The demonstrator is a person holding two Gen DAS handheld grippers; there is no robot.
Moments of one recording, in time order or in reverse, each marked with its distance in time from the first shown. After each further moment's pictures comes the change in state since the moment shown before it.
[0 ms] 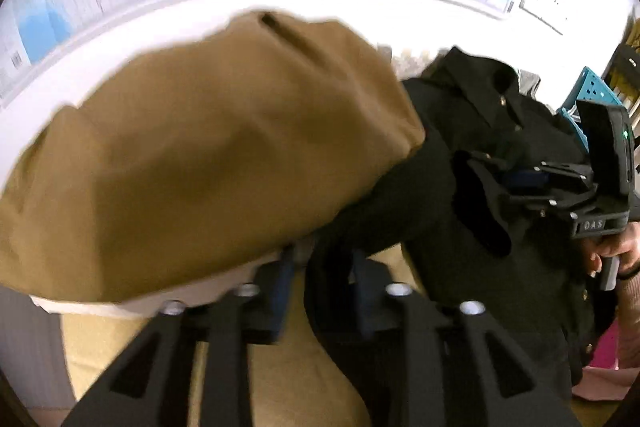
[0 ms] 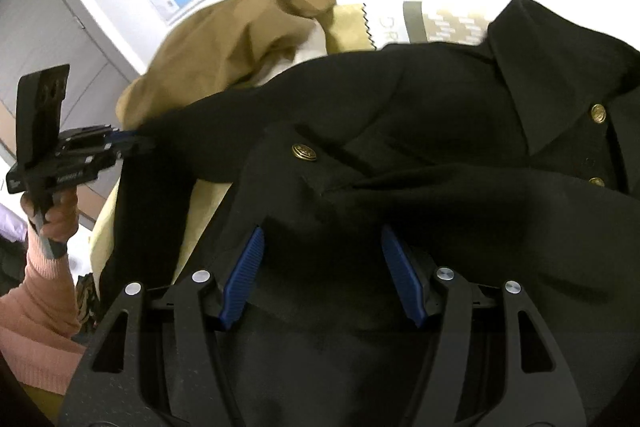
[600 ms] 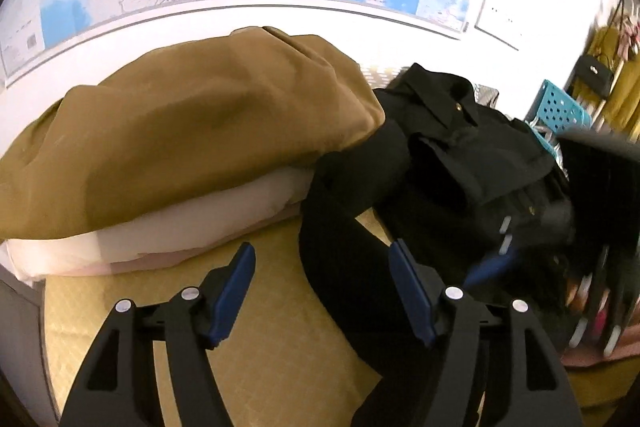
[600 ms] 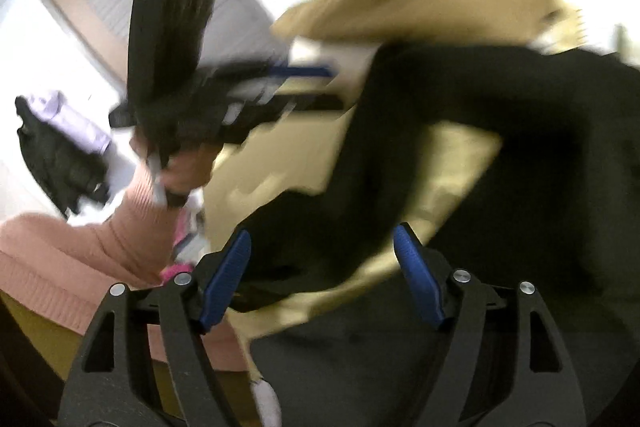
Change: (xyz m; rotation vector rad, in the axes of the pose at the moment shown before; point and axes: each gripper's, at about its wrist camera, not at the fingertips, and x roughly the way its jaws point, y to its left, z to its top) left arm -0.043 0.010 -0.058 0.015 -0.163 -0.094; right arm 0.028 0.154 -0.050 -0.280 0.168 0.365
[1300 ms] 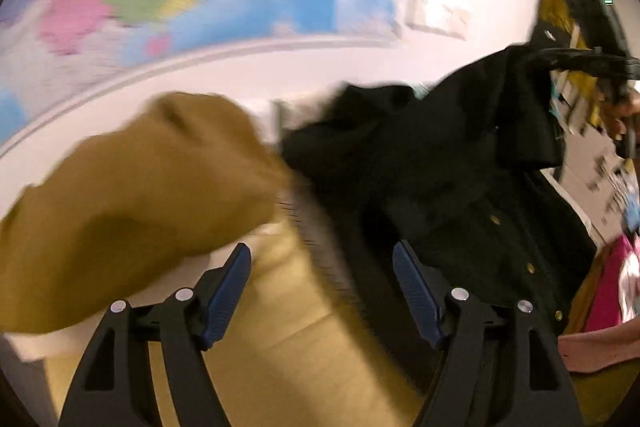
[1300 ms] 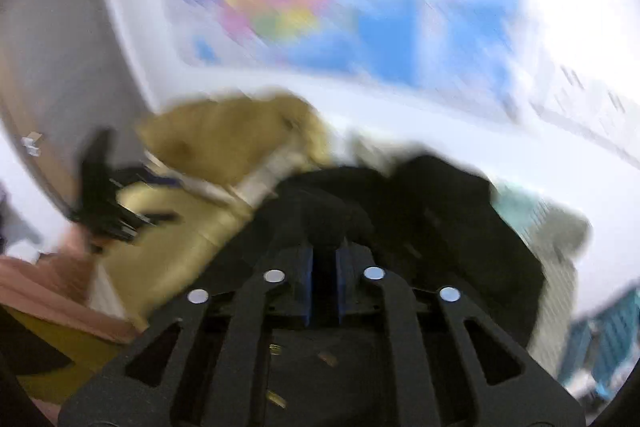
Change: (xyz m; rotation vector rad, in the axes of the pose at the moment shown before) left arm 0.012 -0.083 0.027 0.226 -0.043 -0.082; right arm -0.279 -0.042 -0.019 0.114 -0.246 -0.609
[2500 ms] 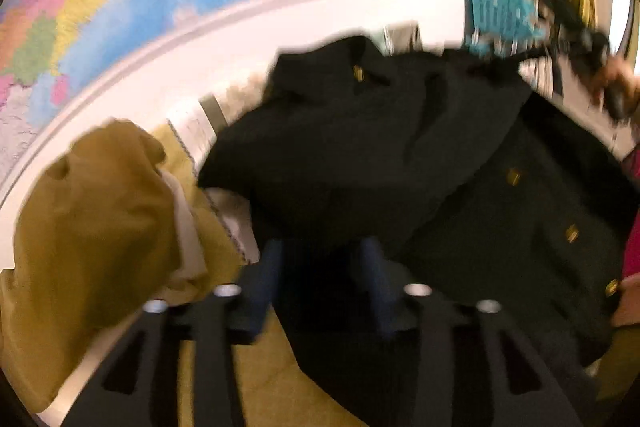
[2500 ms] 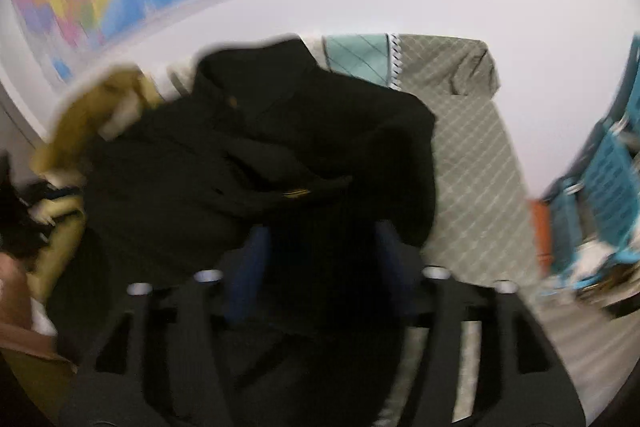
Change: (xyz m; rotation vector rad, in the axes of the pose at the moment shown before) left arm 0.061 -0.050 0.009 0.227 0.038 0.029; right arm 0.028 -0.155 -0.122 0.384 0.018 -0.163
